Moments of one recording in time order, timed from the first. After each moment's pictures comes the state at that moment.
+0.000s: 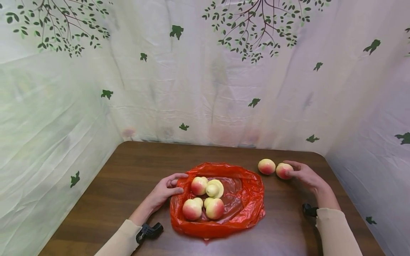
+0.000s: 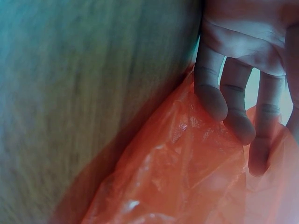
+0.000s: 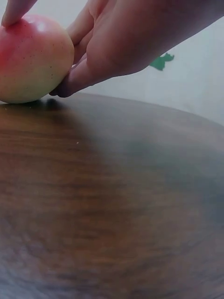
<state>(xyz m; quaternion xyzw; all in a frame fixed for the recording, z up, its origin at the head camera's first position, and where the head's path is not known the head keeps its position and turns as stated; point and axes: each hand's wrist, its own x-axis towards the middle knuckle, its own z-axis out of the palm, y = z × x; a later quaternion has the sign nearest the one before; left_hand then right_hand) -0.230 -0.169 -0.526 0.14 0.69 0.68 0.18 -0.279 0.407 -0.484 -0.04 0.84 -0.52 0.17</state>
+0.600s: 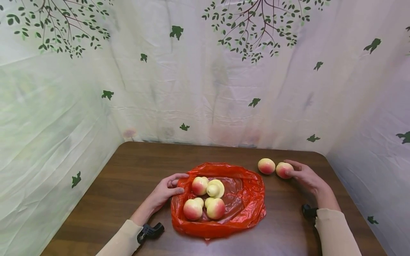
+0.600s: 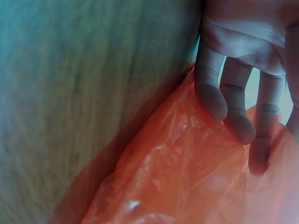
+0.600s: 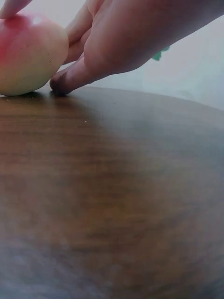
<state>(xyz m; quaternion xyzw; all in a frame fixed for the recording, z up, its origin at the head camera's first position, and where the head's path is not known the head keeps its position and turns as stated) -0.231 -0.169 -0.528 0.14 0.69 0.68 0.18 -0.279 0.411 -0.496 -0.04 0.80 -0.57 0.17</state>
